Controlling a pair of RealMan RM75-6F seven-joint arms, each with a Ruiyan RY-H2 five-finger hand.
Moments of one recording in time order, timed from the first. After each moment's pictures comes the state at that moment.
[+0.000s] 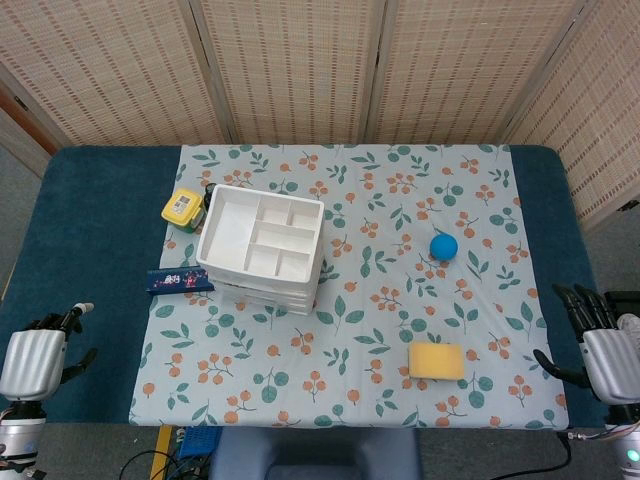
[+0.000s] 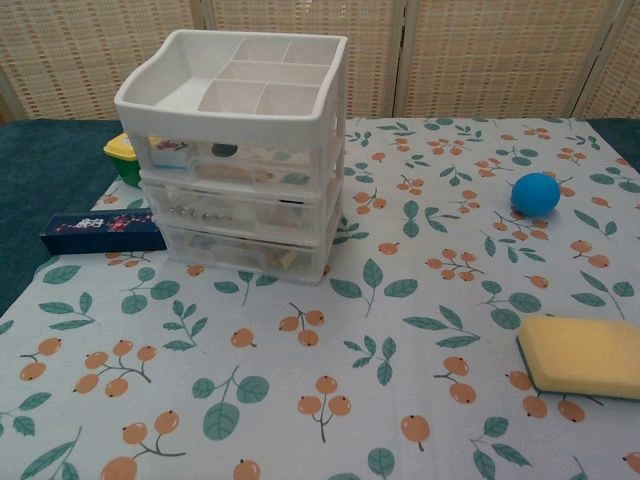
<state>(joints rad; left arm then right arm) -0.16 -1.20 -0.03 -1.63 1.46 1.55 0.28 0.05 -1.09 0.03 -1.57 -1.58 1.53 0.25</state>
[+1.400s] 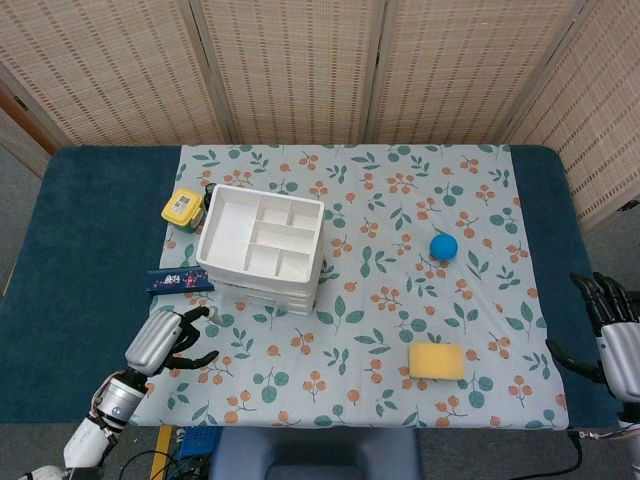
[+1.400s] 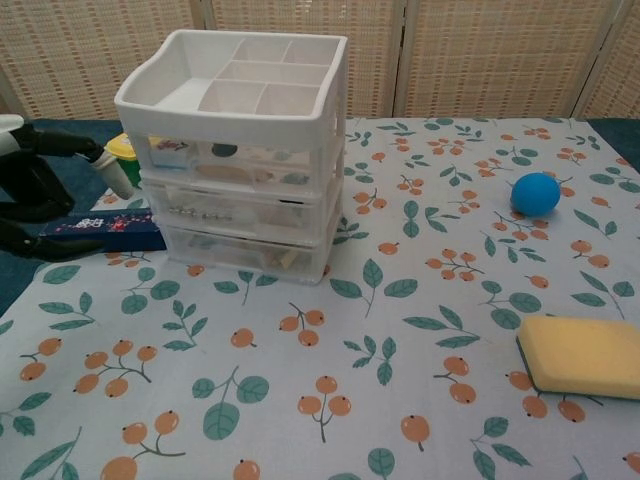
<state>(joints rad) -0.40 -1.33 -0.07 -1.74 1.55 1.19 -0.22 0.05 -1.06 0.07 -1.59 -1.59 1.59 0.24</state>
